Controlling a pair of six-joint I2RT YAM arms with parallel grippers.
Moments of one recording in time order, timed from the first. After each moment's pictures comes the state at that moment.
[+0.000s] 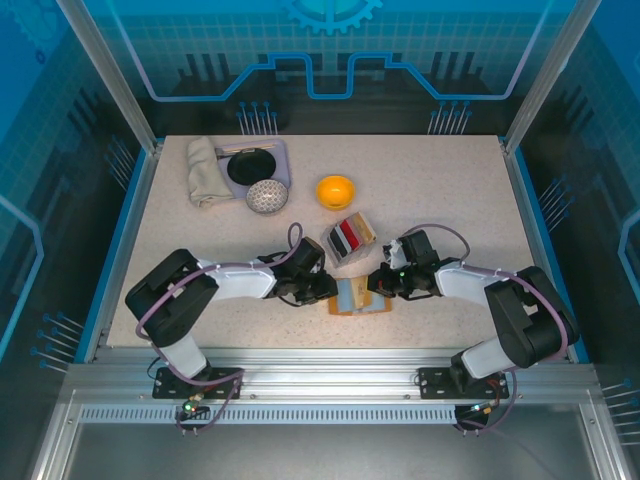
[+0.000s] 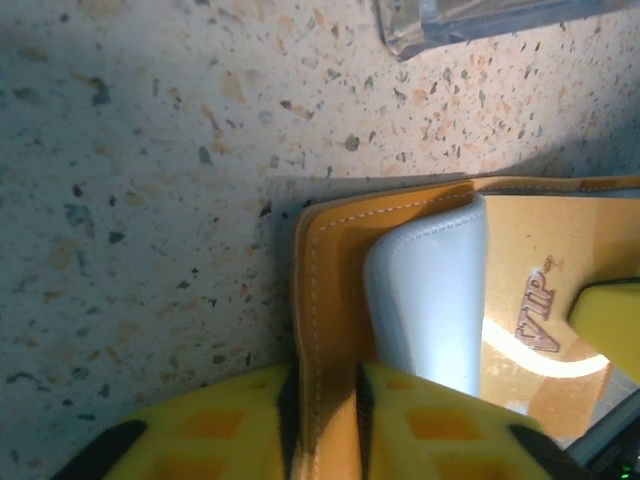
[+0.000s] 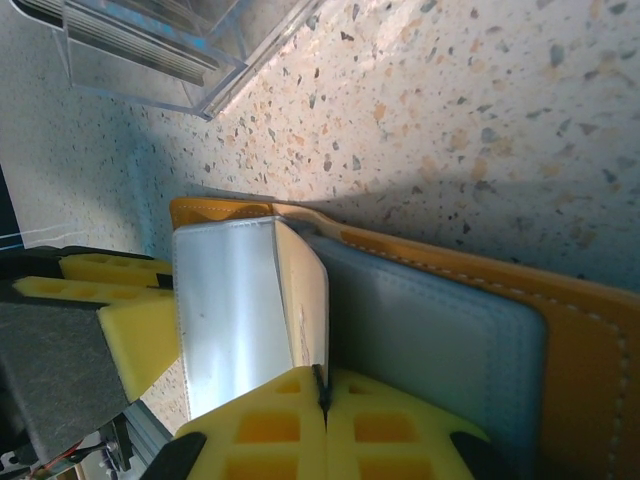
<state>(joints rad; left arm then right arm) -0.75 1.69 0.79 -0.10 0.28 -1.03 0.39 1.48 0.55 -0.12 -0.59 0.67</state>
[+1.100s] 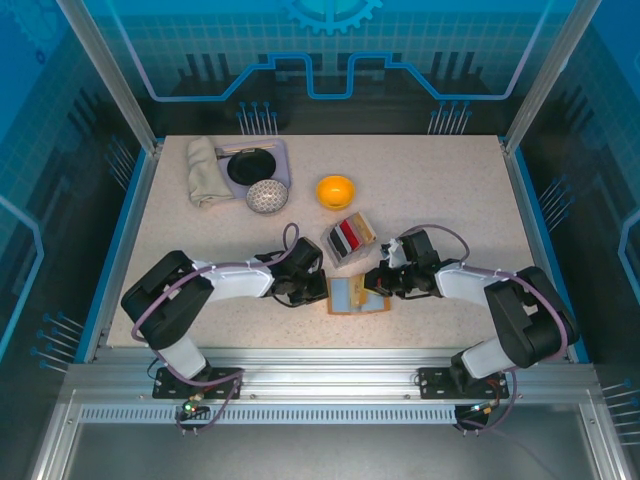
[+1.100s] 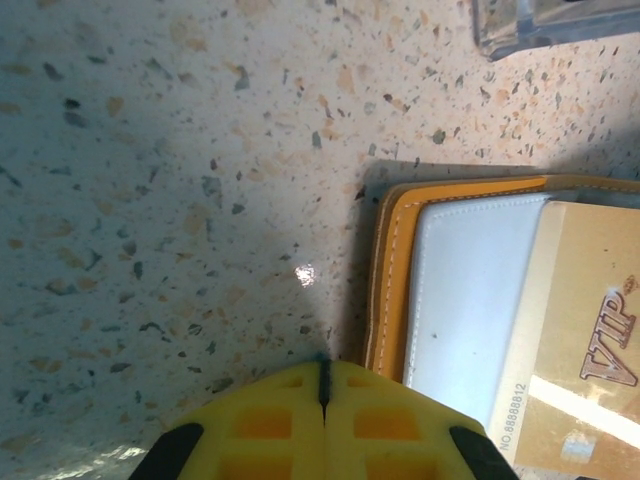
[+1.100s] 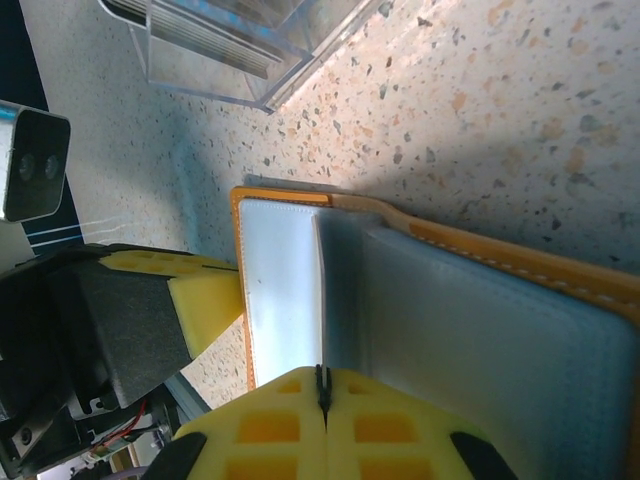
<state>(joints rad) -0.74 1.68 0.79 -0.19 0.25 -1.02 0.39 1.48 0.54 -0.05 -0.68 0.74</state>
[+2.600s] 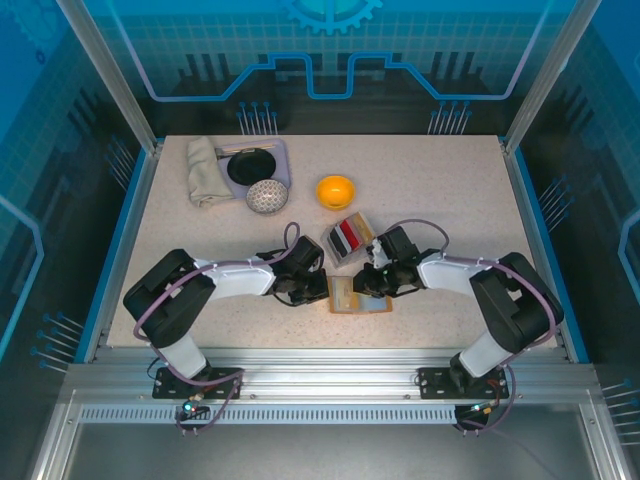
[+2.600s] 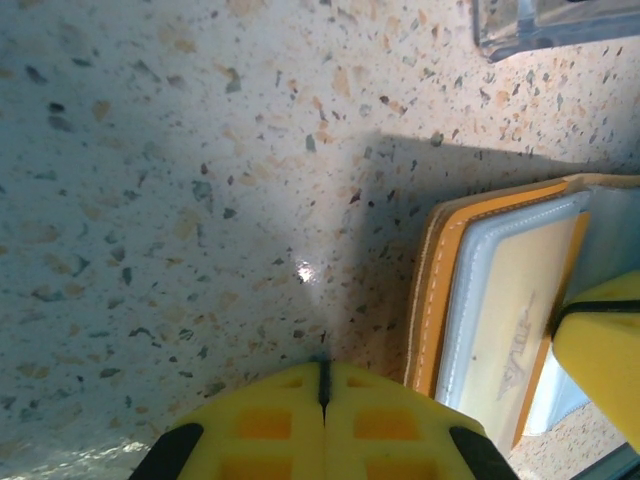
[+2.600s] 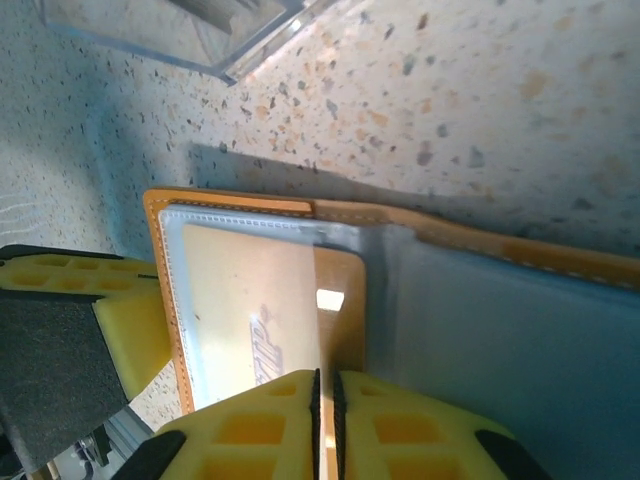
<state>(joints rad) -0.74 1.70 0.82 -0.21 0.27 -1.02 0.51 1.59 0.68 -0.20 -0.54 0.69</state>
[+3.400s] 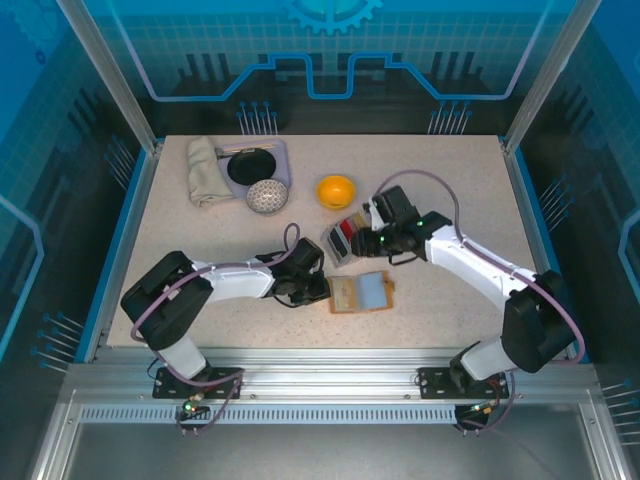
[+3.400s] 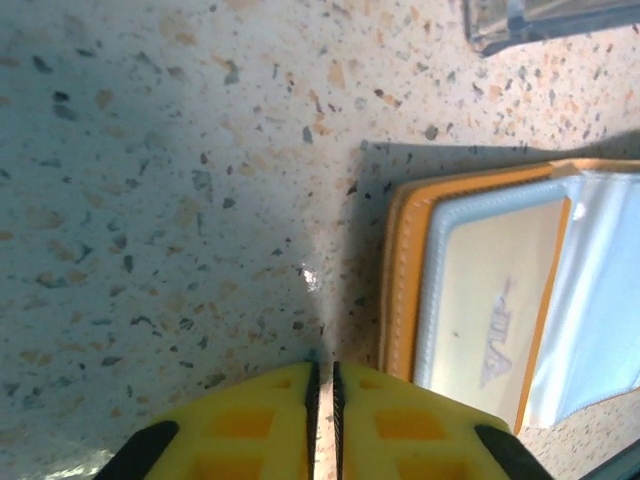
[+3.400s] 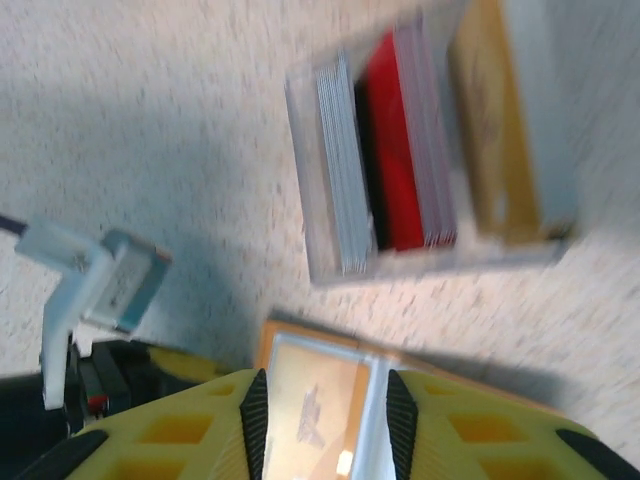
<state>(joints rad) -0.75 1.66 0.80 -0.21 0.23 -1.03 0.55 1.47 1.12 -0.63 -0.15 0.42</state>
